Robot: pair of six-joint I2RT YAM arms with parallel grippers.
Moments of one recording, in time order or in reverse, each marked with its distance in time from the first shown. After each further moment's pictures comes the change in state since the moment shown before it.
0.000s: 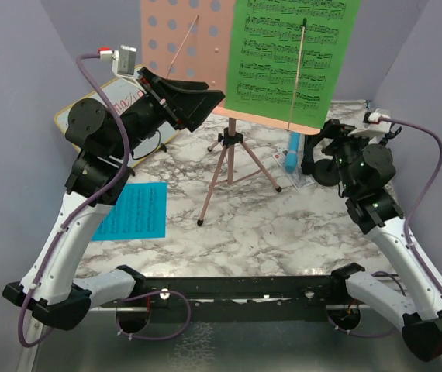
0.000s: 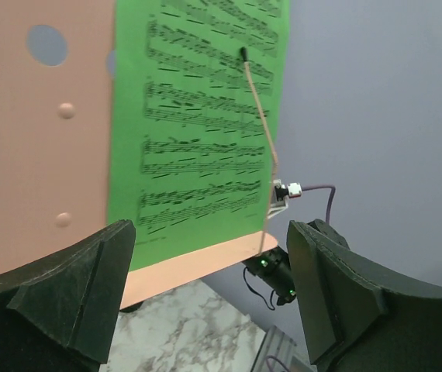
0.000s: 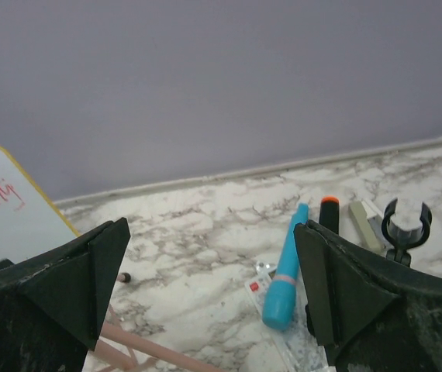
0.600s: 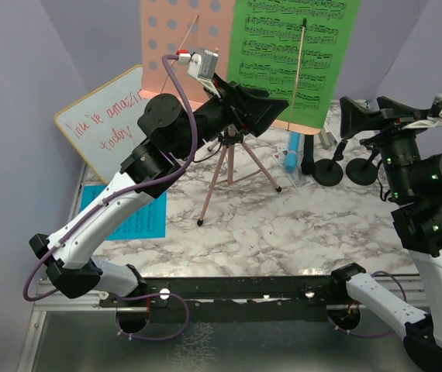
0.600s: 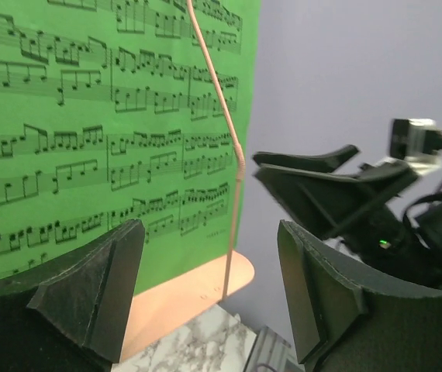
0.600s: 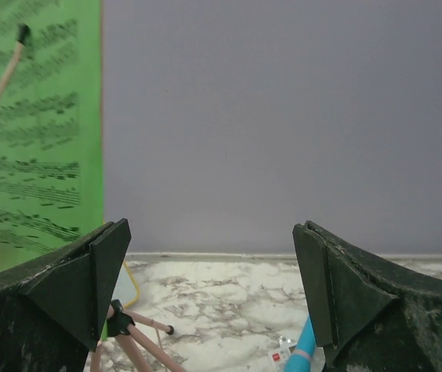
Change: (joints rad) left arm -0.400 0.225 0.128 0.033 -0.286 0.153; right arm 0.000 -0.072 0.441 -0.277 -0.120 -0.079
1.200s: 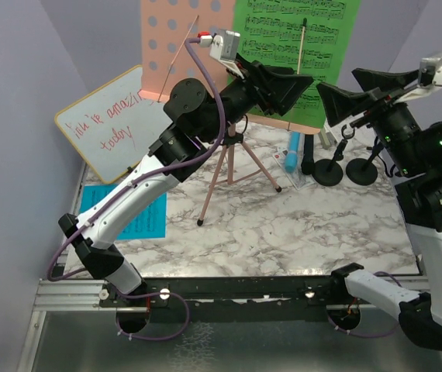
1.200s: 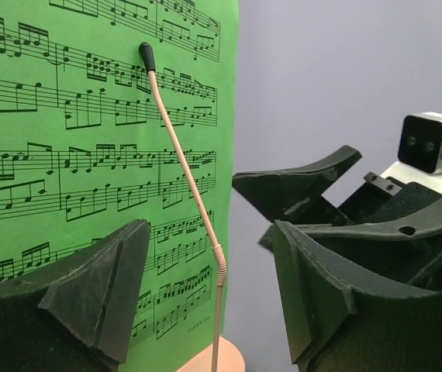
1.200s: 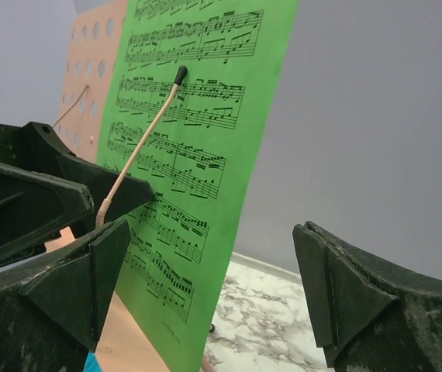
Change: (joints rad) left arm -0.022 0.203 0.204 0.112 -0.044 -0.003; right arm 0.000 0.164 0.298 -0.082 -0.325 -0.020
